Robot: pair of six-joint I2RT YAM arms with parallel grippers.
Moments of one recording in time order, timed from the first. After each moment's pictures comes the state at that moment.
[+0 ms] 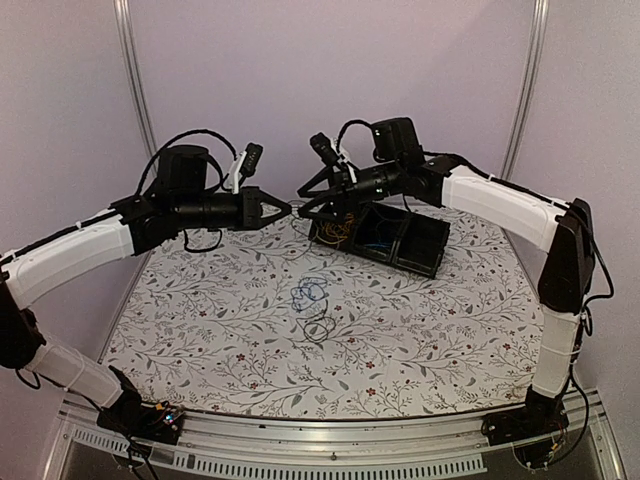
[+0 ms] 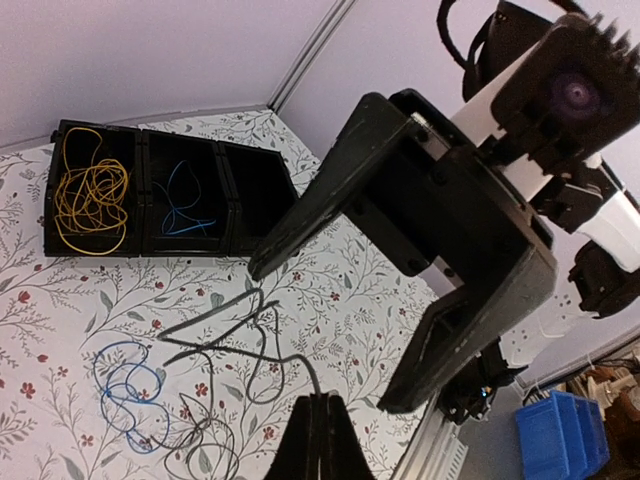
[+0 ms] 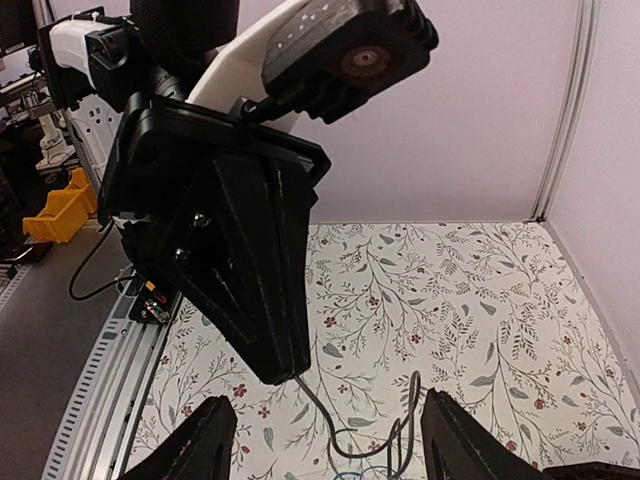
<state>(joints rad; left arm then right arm) -0.65 1.36 1.17 -0.14 0.43 -0.48 0.72 1.95 1.84 -0.29 -0.87 -0.29</state>
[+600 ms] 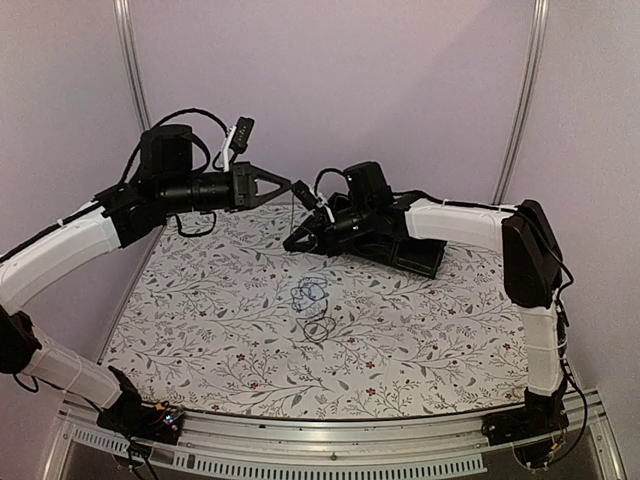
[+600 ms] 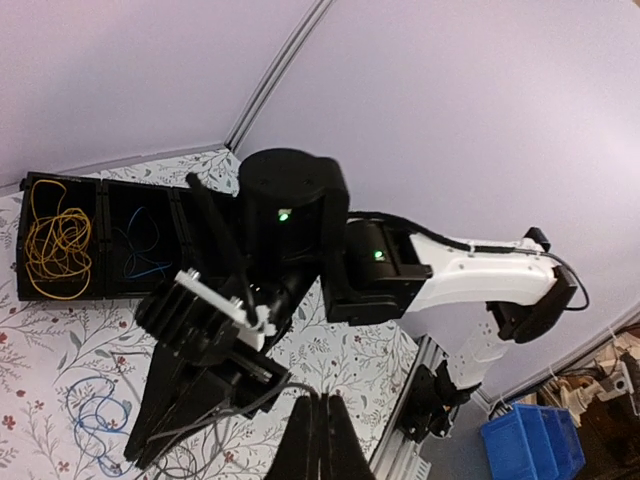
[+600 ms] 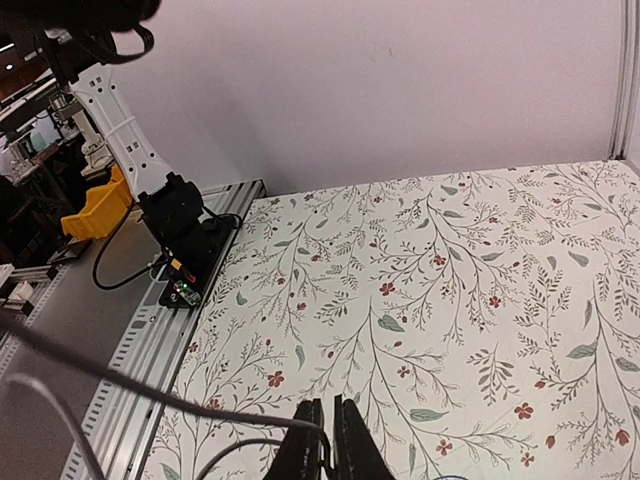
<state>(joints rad) -0.66 1.33 1.24 -0.14 0.46 -0.53 0.75 2.14 1.77 -0.10 -0.99 -0.17</state>
